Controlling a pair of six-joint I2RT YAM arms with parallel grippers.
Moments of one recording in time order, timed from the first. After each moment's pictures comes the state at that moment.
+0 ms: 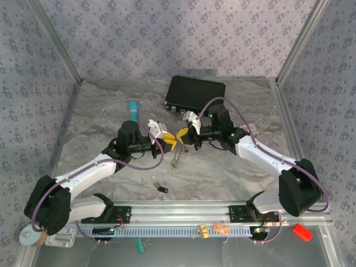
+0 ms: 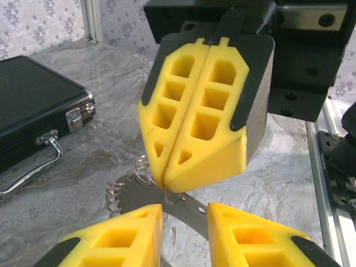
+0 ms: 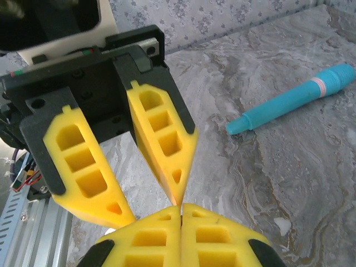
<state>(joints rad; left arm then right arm) -0.61 1.18 0.61 0.27 0.67 0.04 0.57 1.37 0.91 -0.04 -0.80 -0.19</state>
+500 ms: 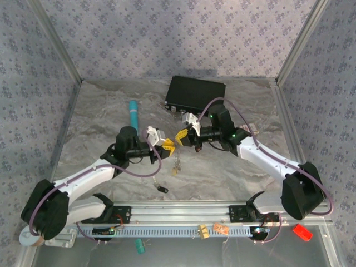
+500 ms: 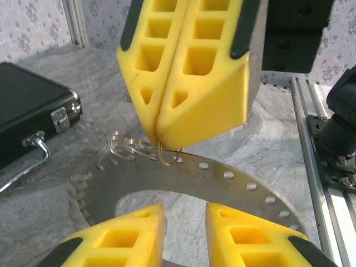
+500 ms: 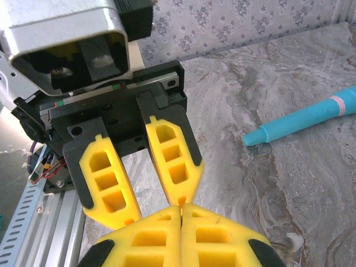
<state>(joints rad) -0.61 1.11 0.51 0.32 0.69 0.10 0.59 1.33 0.92 -0.08 -0.84 -0.25</state>
